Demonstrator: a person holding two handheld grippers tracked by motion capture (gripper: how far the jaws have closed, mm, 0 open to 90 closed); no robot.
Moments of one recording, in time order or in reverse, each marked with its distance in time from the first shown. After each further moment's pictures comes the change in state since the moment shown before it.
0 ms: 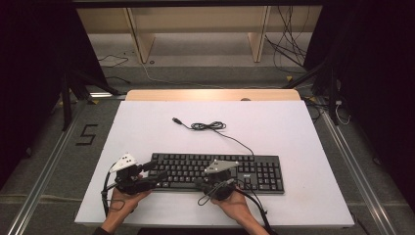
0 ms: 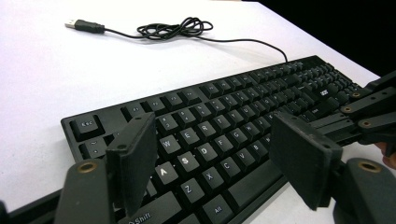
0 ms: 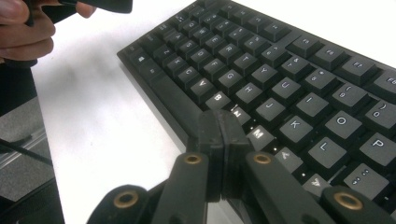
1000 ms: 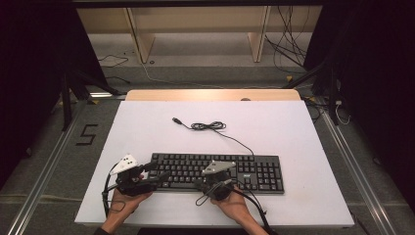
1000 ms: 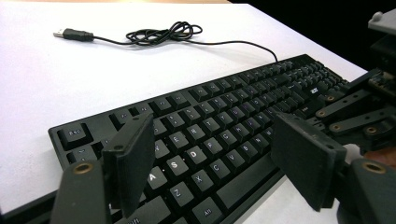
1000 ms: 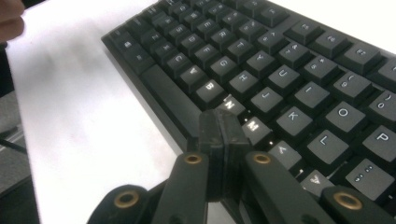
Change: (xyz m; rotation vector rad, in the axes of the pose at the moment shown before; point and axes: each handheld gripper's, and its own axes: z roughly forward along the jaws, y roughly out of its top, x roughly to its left) left arm -0.006 0.000 -0.001 -0.010 -0.022 0.036; right arm -0.001 -0.003 0.009 0.038 -0.033 -0.019
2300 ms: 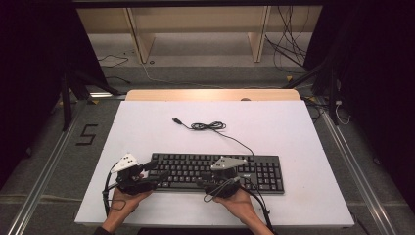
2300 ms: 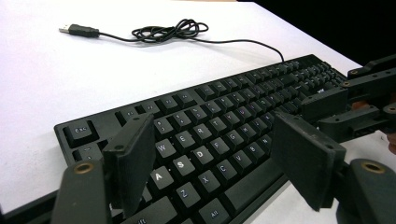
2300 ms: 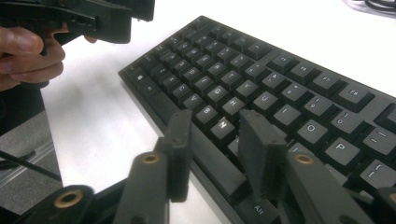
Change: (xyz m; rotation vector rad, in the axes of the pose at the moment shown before) left arm 0.003 0.001 0.003 0.009 0.014 -0.016; right arm -0.007 0.005 -0.024 -0.094 0.034 0.046
